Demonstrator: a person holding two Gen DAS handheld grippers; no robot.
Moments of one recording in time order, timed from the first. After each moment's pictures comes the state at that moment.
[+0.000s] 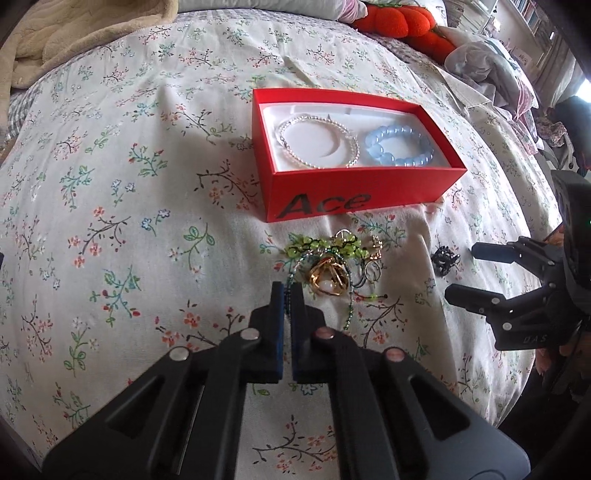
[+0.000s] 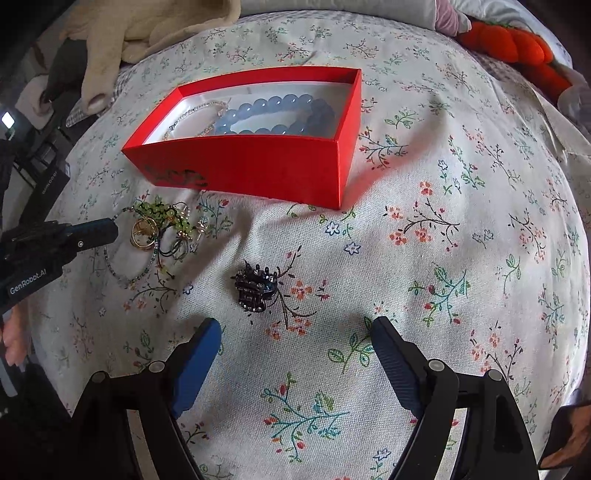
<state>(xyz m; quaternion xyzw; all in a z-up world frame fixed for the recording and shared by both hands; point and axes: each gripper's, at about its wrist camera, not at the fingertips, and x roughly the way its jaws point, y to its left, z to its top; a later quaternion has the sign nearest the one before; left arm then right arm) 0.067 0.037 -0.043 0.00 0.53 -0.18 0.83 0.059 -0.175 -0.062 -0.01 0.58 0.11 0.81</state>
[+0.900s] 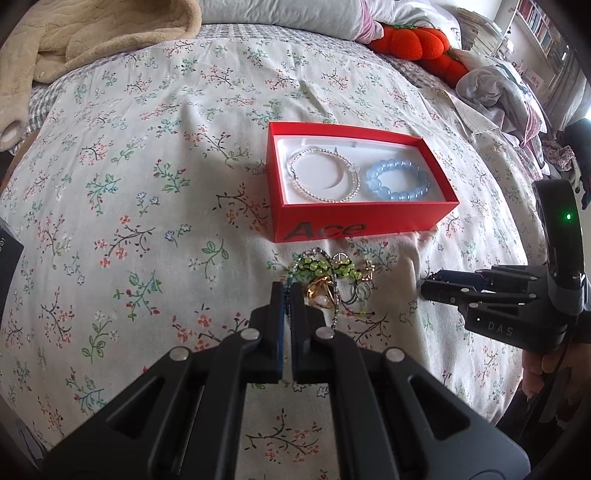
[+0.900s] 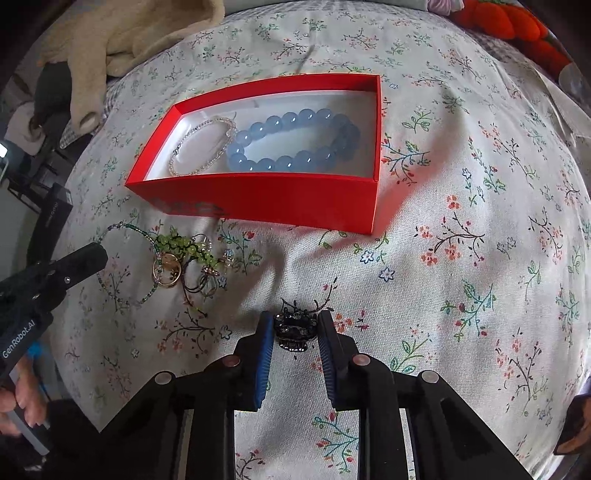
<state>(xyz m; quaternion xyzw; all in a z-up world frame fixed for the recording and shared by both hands) 0.066 0.041 -0.020 -0.02 0.52 -0.15 0.84 0.080 -0.154 -0.054 0.03 0.60 0.11 0.79</state>
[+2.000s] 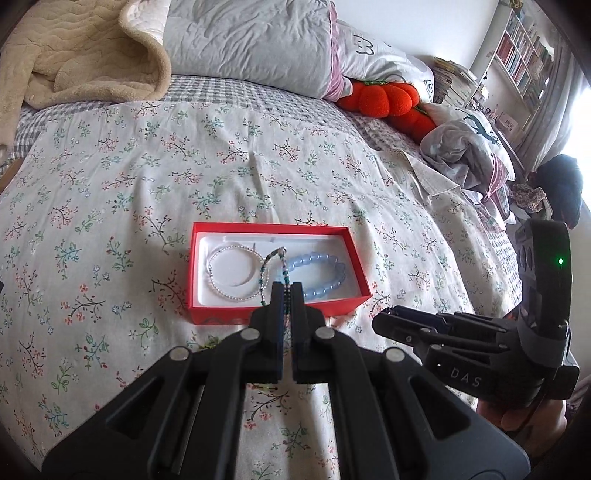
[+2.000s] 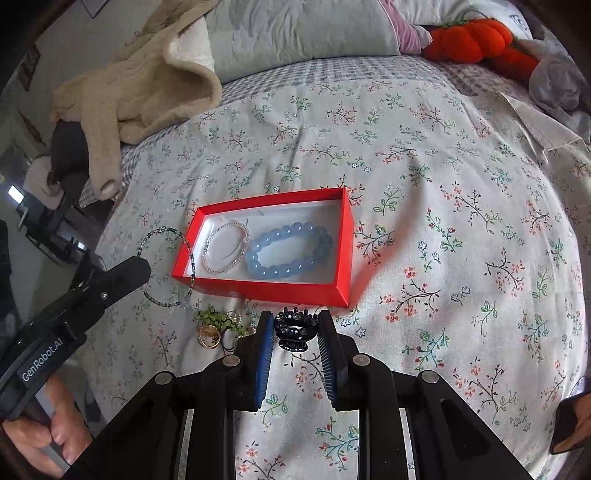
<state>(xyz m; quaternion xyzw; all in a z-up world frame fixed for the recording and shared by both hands) 0.083 -0.007 0.041 -0.09 0.44 -0.18 0.88 0.078 -0.192 0.018 0.10 0.52 0.10 0.84</state>
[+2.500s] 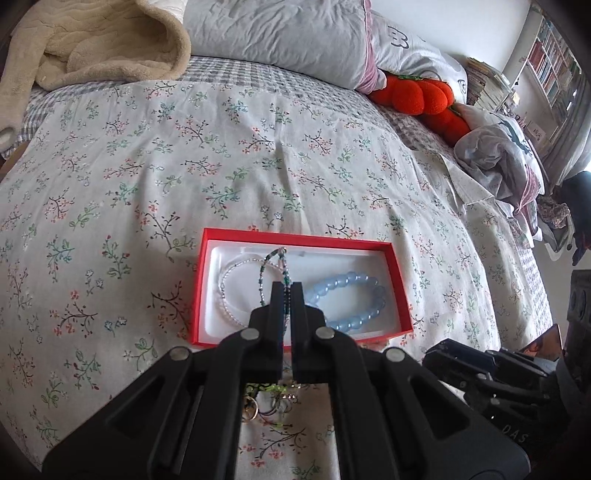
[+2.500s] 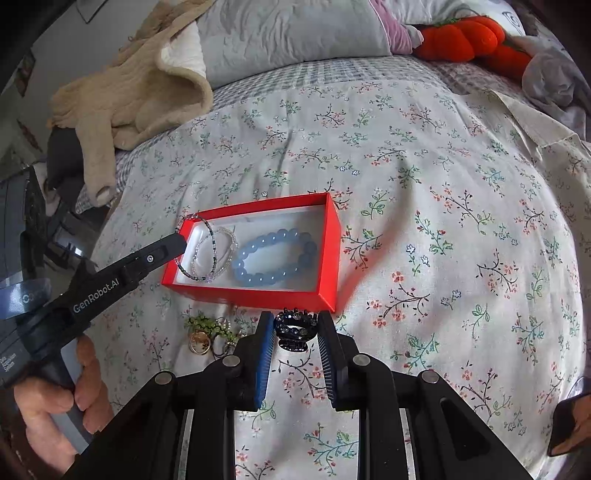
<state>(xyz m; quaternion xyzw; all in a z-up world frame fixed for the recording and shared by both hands) 0.124 -0.008 0.011 -0.08 0.46 -0.13 0.87 0.081 -0.201 0.016 0.10 0.51 0.09 0.85</state>
